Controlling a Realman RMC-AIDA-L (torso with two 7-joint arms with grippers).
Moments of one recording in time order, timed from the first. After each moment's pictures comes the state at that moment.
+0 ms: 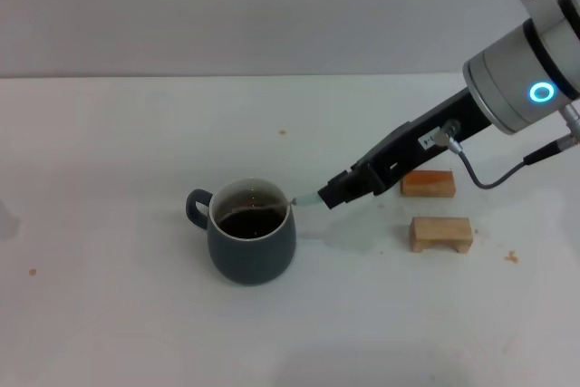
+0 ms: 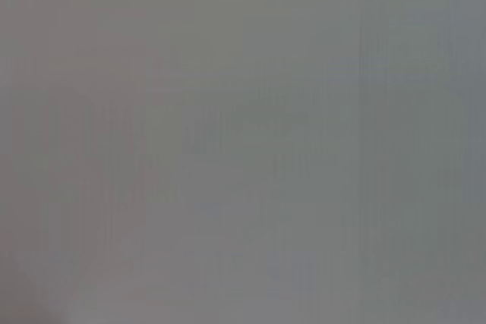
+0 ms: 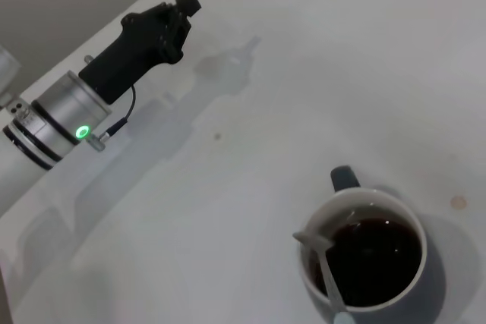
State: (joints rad) left arm -0.24 -2.05 -1.18 -0.22 2.44 1.12 -0.09; right arm 0.83 1.99 1.80 1.19 -2.13 1.63 -0.53
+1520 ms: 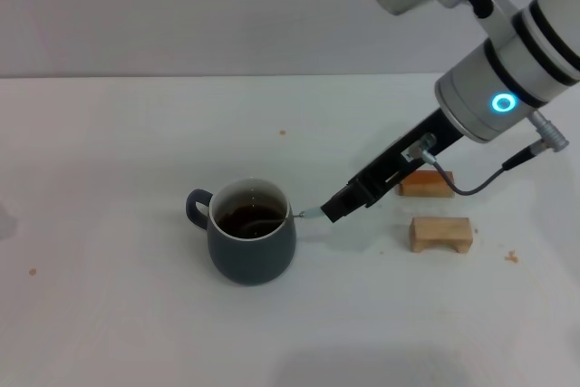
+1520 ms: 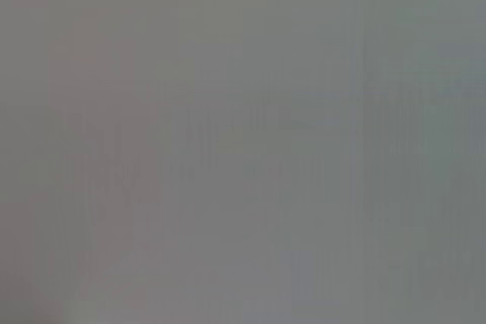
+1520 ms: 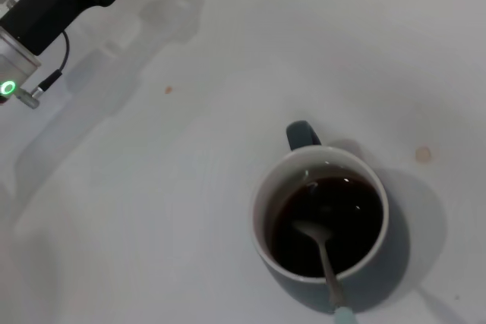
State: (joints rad) left arm -0.24 -2.05 -1.19 -0.22 2.44 1.13 -0.09; right arm 0.93 2.01 1.78 1.02 -2.24 1.58 -0.54
